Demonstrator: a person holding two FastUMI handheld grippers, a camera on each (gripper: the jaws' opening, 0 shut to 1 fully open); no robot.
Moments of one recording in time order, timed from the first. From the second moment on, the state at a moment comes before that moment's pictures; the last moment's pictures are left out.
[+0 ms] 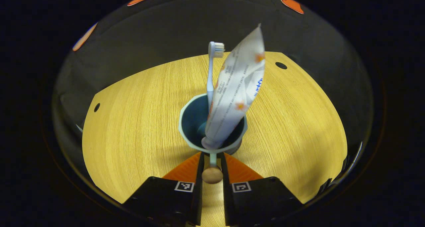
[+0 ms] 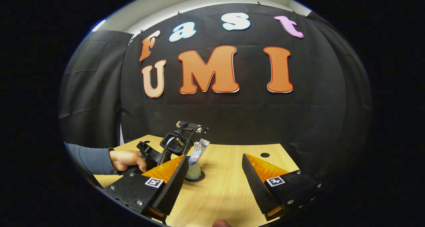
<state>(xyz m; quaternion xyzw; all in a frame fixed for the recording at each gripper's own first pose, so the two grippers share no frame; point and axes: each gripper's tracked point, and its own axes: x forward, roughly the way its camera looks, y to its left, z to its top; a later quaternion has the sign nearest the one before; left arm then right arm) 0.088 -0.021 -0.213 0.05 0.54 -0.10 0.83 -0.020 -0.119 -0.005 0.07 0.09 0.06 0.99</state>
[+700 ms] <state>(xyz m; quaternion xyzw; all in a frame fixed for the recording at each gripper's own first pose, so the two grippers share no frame) 0.101 0.025 -0.127 -0.01 0.25 -0.06 0.97 0.015 -0.067 -0.004 0.05 0.04 0.02 1.00</state>
